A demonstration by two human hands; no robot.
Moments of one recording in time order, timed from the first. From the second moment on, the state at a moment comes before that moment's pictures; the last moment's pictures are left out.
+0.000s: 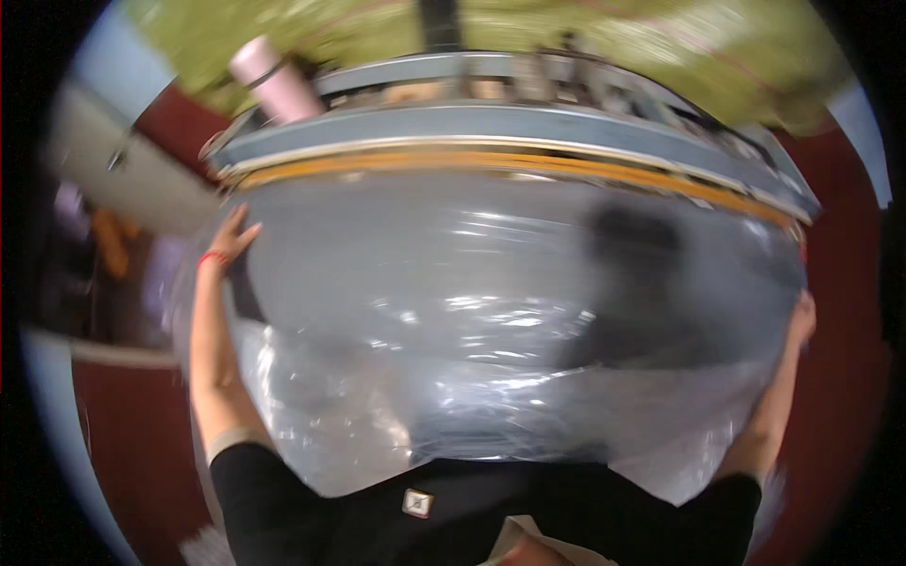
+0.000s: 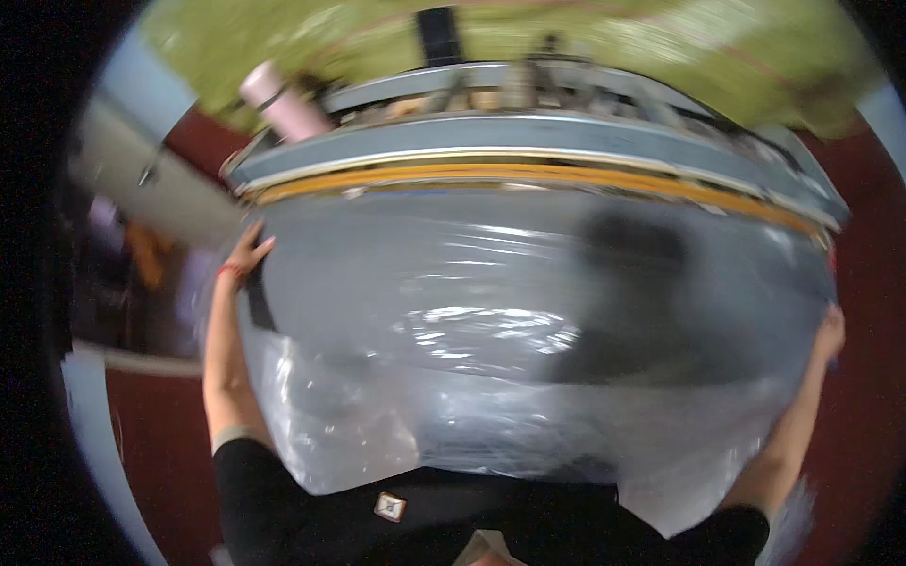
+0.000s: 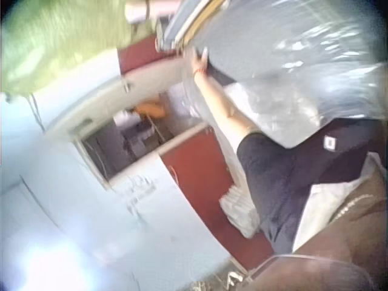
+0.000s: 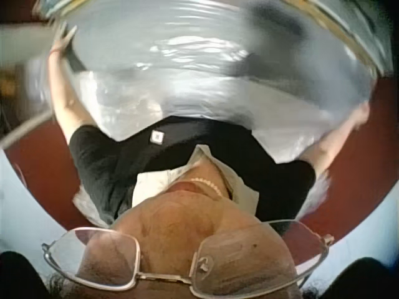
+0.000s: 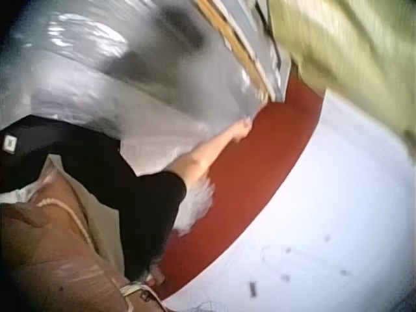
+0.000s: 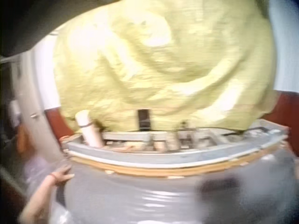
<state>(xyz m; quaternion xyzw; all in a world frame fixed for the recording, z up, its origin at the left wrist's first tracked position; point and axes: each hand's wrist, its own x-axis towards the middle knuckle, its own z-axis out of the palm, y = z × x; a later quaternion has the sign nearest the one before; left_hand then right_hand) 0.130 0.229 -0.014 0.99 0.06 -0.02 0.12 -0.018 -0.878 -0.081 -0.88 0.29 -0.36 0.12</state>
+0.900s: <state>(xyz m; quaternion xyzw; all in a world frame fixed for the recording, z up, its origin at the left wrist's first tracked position) -0.093 -0.490 -0.032 0.47 -0.45 -0.67 0.35 -0.021 -0.843 -0.059 -0.74 0.21 -0.37 0.53</state>
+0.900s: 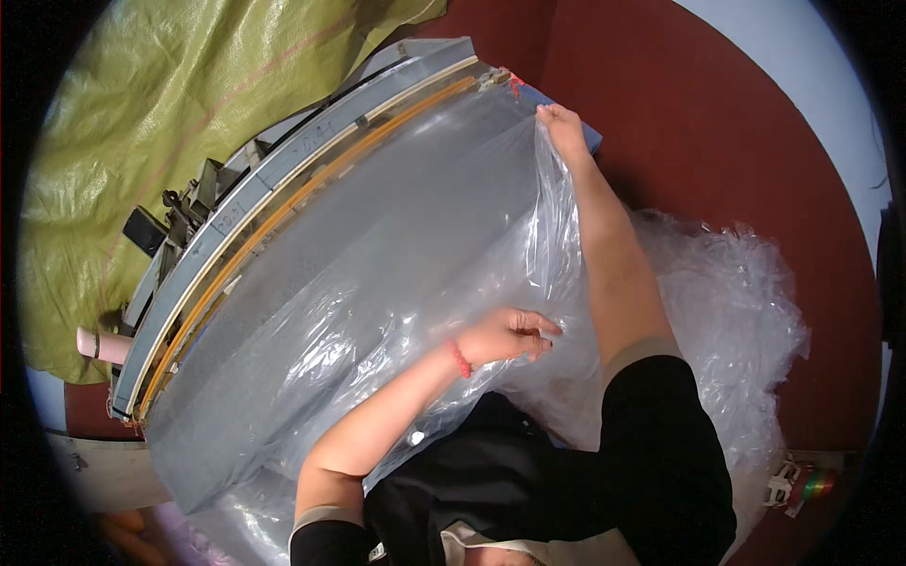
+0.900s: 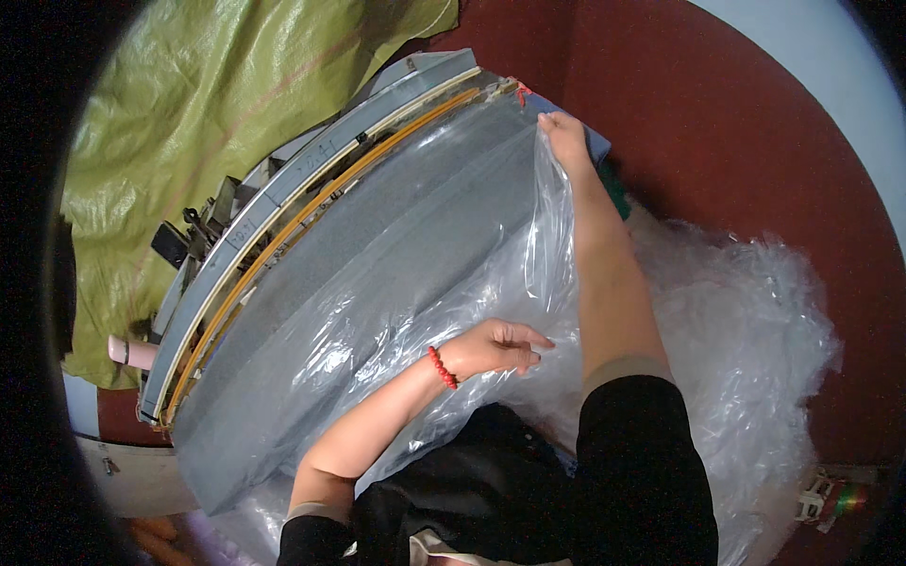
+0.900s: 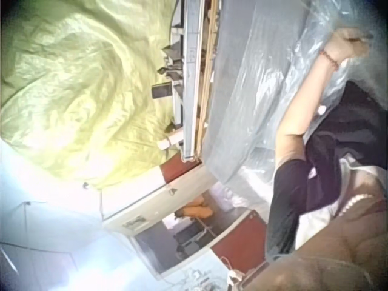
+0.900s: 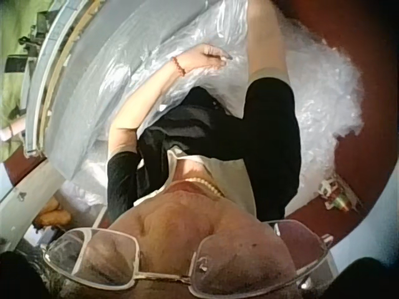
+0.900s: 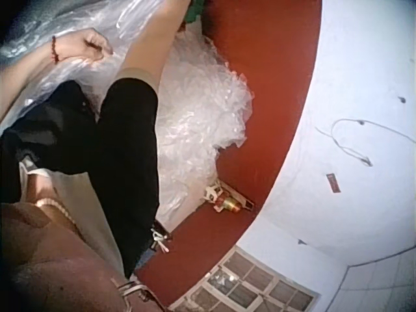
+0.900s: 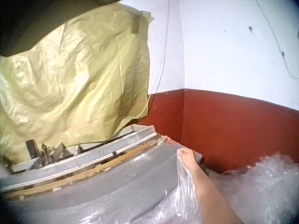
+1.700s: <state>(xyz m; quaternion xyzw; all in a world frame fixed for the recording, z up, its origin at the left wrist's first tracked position) -0.100 -0.522 -0.059 0.64 -0.43 -0.42 0.49 -0.017 -0.839 -0.060 -0.73 0.26 -0.38 0.51</state>
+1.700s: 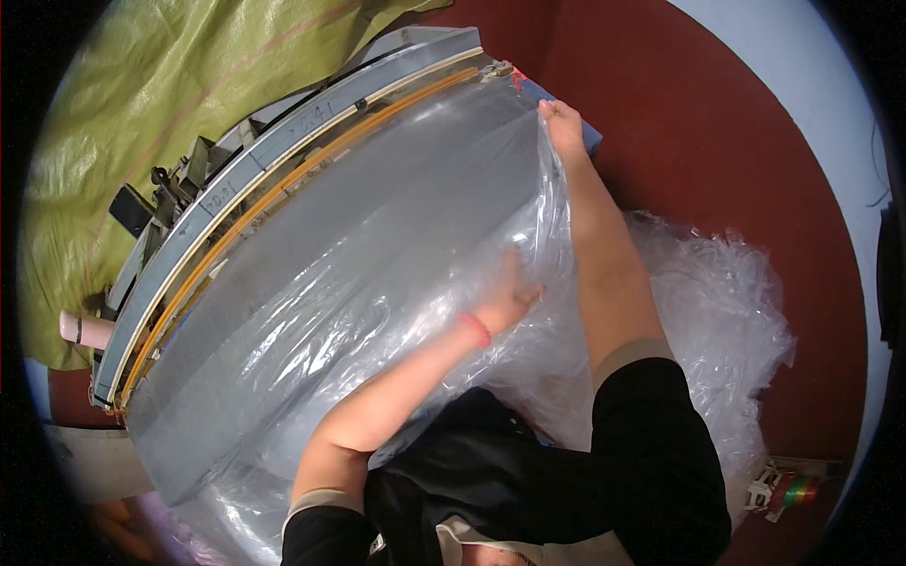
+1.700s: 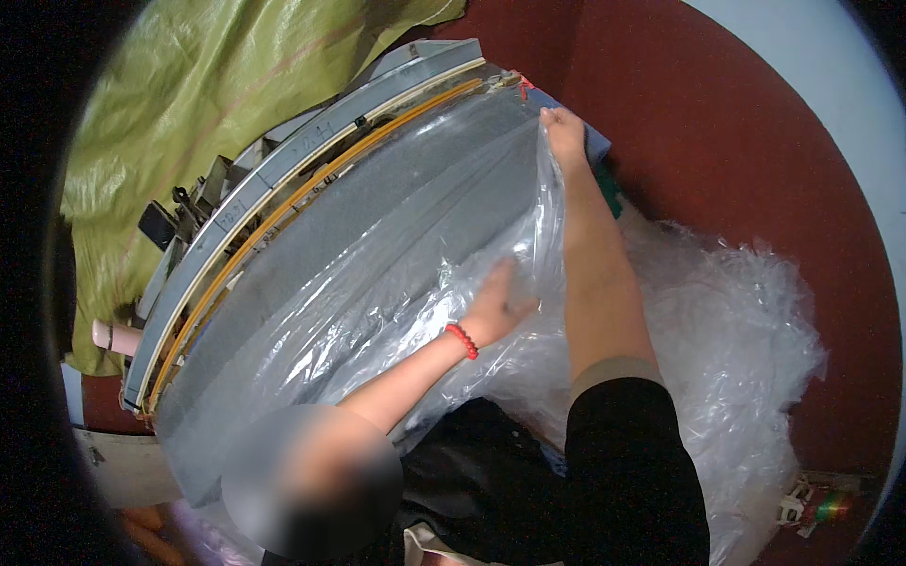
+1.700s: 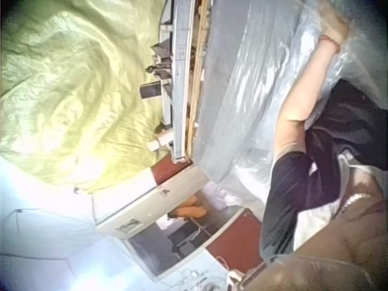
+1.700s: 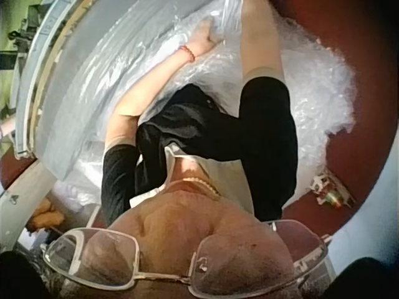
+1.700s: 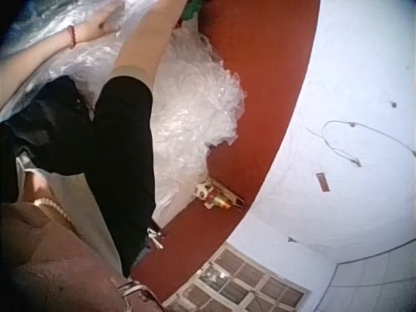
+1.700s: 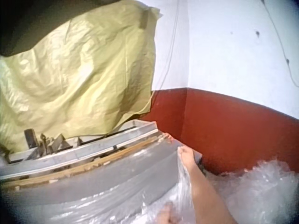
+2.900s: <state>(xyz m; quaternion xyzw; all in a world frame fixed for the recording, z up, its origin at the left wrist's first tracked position) -0.055 -0.378 0.035 0.38 -0.28 -0.65 0.59 -0.021 -0.835 -0.059 -0.72 0.22 -0.38 0.54</state>
